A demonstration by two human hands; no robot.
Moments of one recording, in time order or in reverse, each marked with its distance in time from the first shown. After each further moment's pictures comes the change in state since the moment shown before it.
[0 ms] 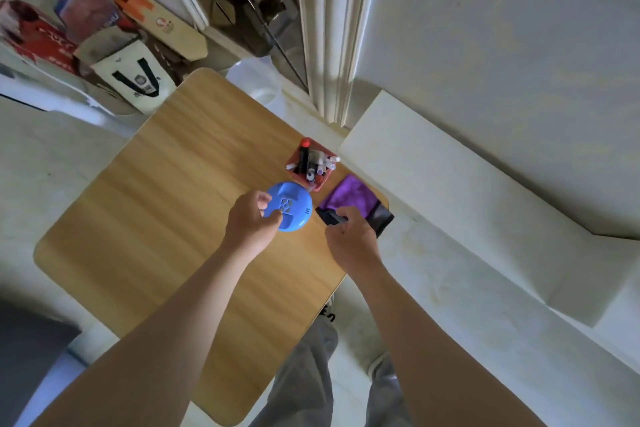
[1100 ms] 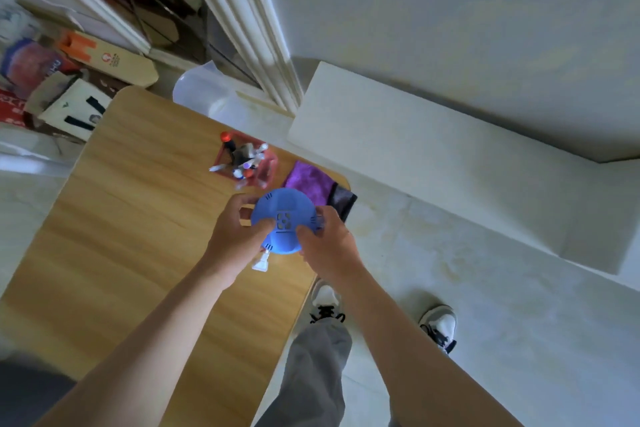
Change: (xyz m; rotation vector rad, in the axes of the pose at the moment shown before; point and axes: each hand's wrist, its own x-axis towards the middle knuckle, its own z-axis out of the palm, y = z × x) left_hand -0.023 0.032 0.075 -0.214 -0.165 0.052; right_hand 0.025 0.073 -0.021 0.244 -0.072 -0.017
